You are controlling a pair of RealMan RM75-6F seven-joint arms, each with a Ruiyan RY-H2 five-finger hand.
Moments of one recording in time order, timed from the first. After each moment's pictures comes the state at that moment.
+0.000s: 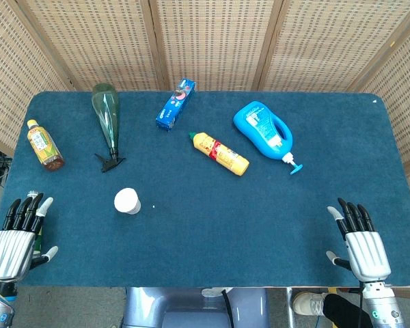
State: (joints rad) left arm -0.04 -1.21 0.00 -1.74 1.64 1.56 0.36; right arm 0.08 -1.22 0.03 -1.69 -1.57 1.49 -0.20
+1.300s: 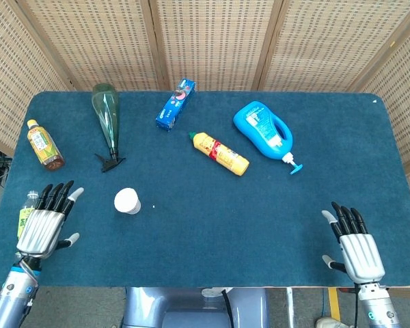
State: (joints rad) left arm -0.20 -1.21 -0.09 -1.84 1.46 1.30 0.49; right arm 0.08 -1.23 0.01 -1.69 -1.57 1.46 -0.21
